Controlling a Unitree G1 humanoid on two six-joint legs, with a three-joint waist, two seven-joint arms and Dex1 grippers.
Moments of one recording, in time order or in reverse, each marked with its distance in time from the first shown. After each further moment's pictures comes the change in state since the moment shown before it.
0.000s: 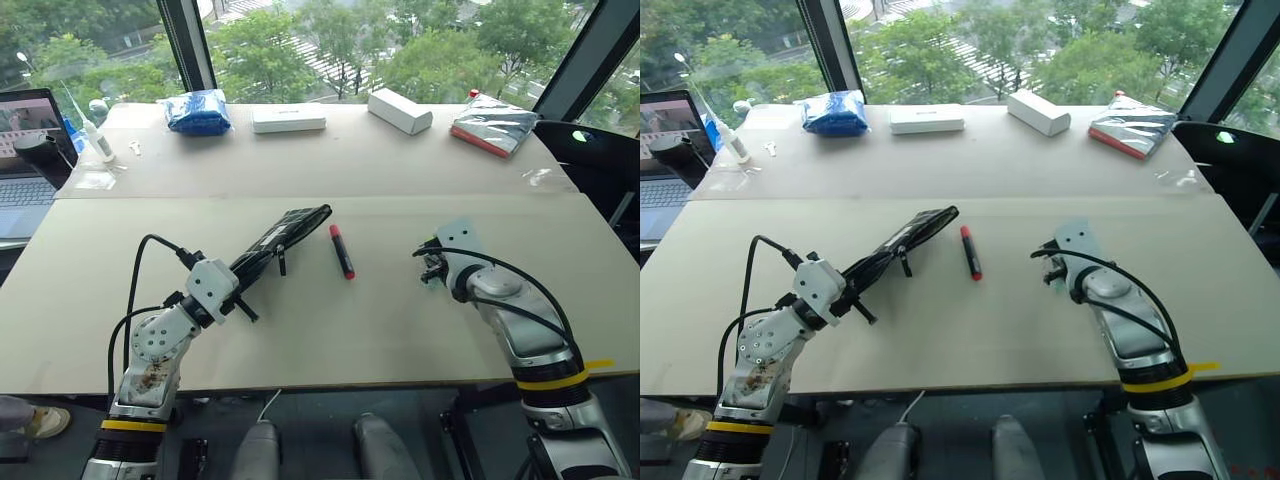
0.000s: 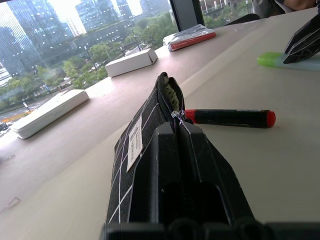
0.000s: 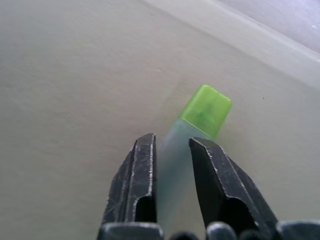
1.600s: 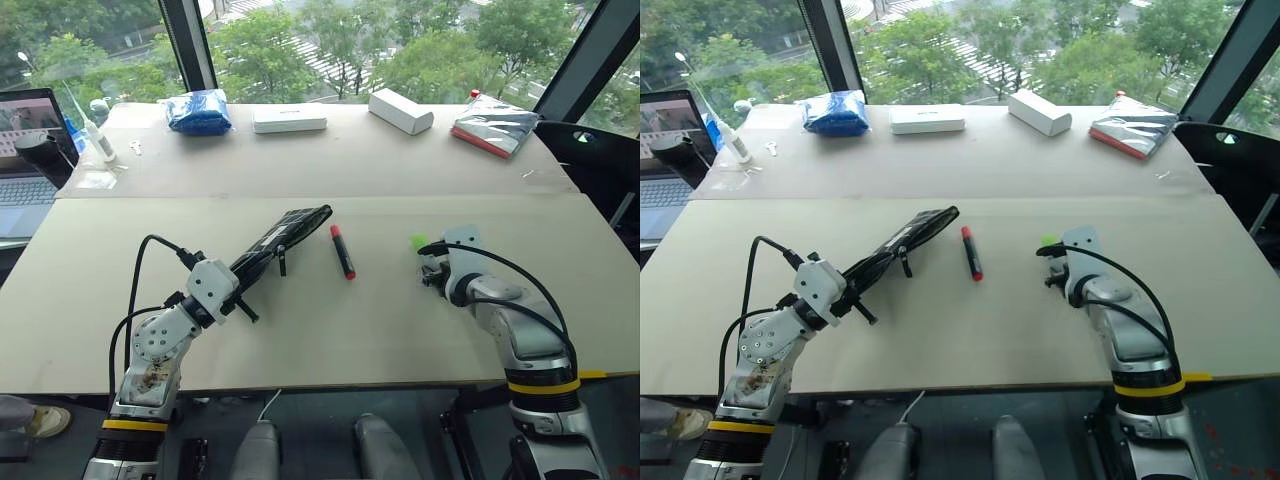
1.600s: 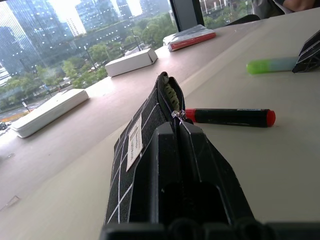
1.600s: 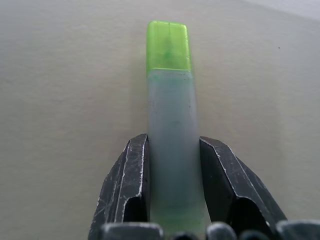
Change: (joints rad) left arm -0.012 -0.006 0.000 0.011 -0.001 -0.005 -0.008; right arm 0.024 0.088 -0.094 -0.054 0.050 0.161 -0.060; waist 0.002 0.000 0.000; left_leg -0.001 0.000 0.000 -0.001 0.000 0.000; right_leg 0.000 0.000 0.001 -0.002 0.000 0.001
